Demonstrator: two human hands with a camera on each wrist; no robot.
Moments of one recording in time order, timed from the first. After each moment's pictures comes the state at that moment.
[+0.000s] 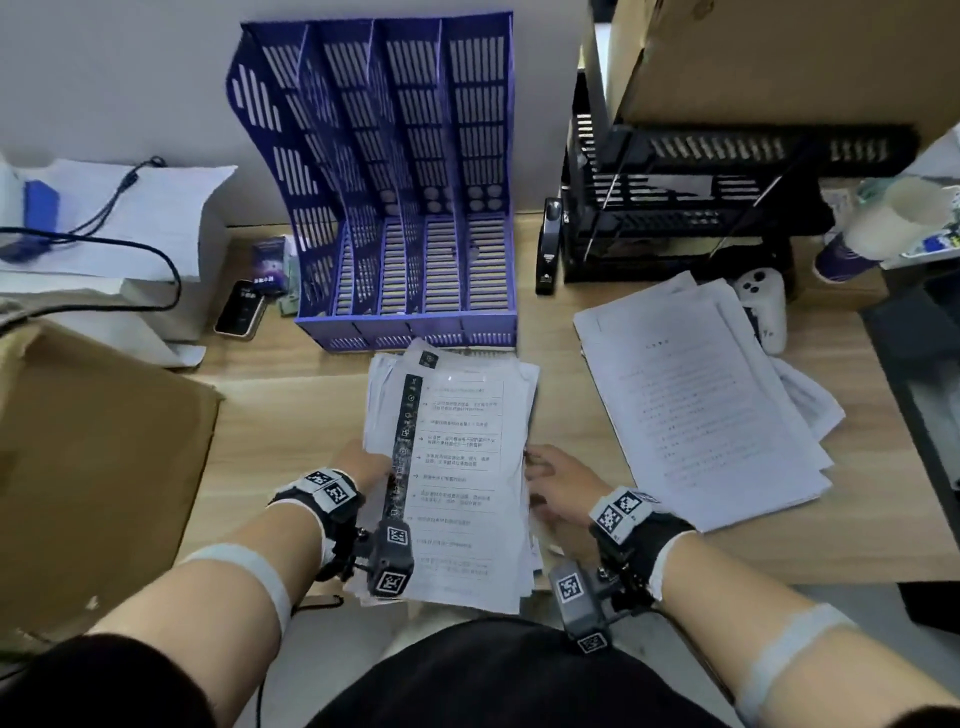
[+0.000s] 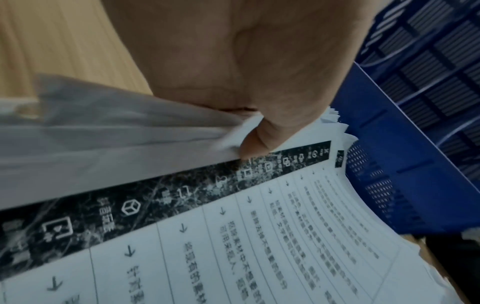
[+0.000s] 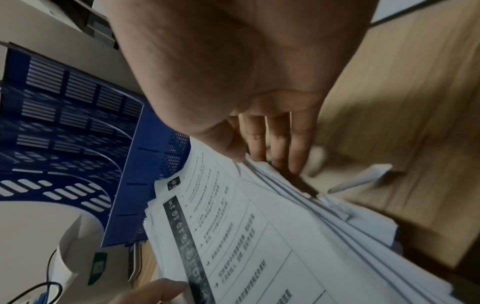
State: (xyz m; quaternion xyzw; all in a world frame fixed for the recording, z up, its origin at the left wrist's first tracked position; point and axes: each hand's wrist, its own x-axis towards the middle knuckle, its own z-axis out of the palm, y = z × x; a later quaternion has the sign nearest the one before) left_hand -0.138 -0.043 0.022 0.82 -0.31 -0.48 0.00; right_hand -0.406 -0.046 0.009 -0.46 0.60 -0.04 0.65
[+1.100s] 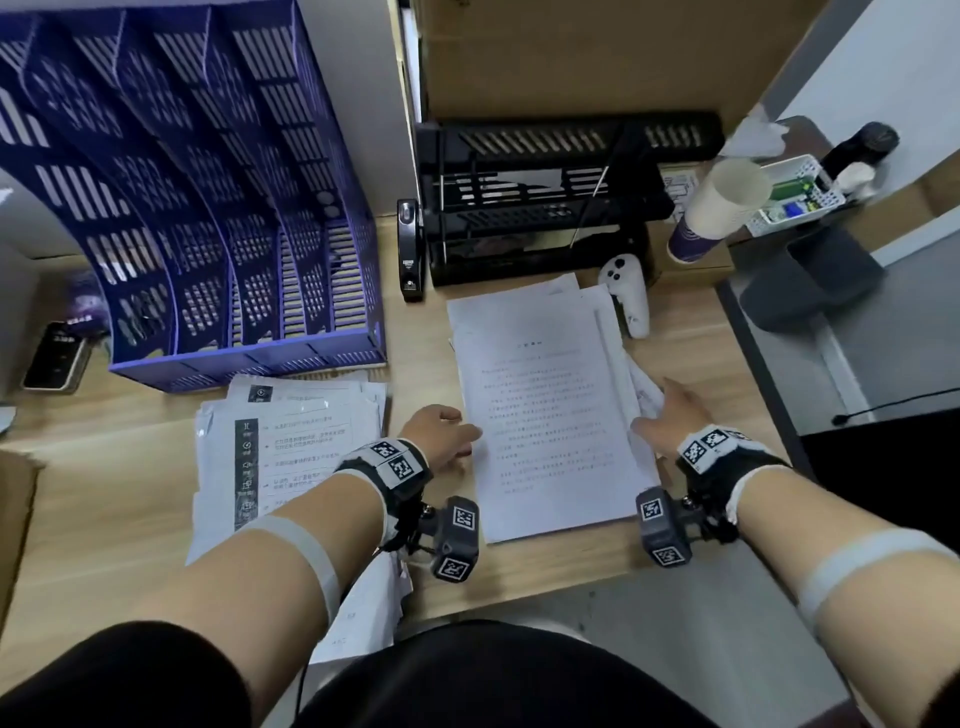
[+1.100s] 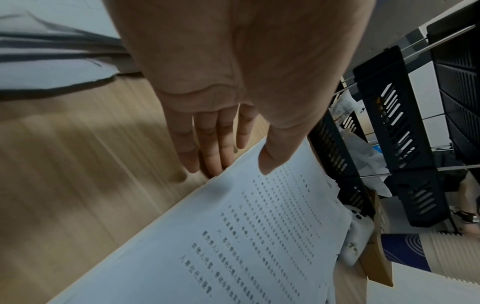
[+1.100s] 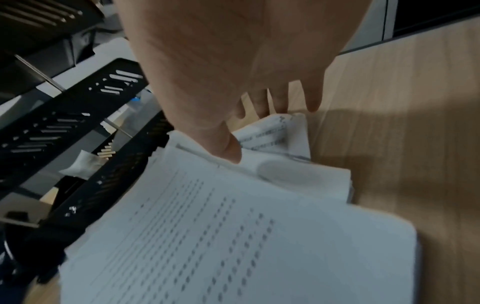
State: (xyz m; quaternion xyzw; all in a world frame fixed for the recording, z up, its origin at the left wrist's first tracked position) left_hand -0.365 -0.117 0.009 0.70 -0.30 -0.64 0.12; right_hand -0.676 -0.116 0.003 -0.46 0.81 0.06 0.35
